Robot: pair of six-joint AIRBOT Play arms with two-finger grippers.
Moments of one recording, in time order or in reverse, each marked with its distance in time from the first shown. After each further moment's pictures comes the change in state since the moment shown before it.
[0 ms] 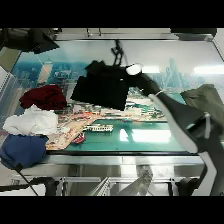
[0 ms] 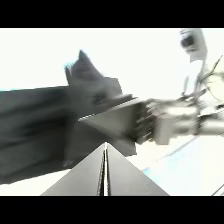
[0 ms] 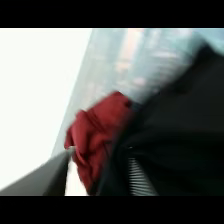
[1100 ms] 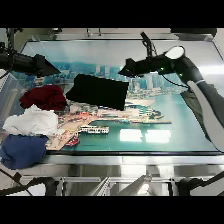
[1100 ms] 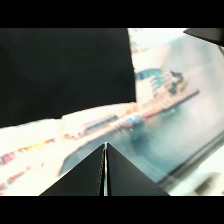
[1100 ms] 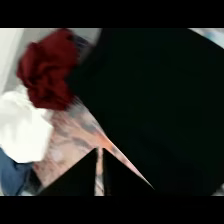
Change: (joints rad) left arm 0.039 0.092 -0.289 -0.023 -0.067 0.065; right arm -0.373 0.282 -0.246 -0.448 0.549 0.207
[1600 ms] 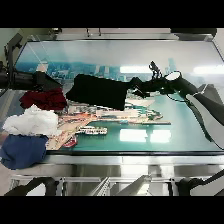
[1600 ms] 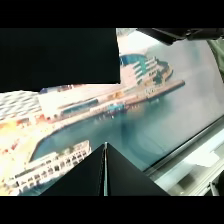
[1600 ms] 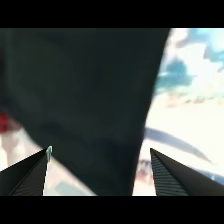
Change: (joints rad) left arm 0.002 0.233 -0.293 -0.028 0.074 0.011; right arm -0.025 -0.062 -0.234 0.071 -0.208 0.040
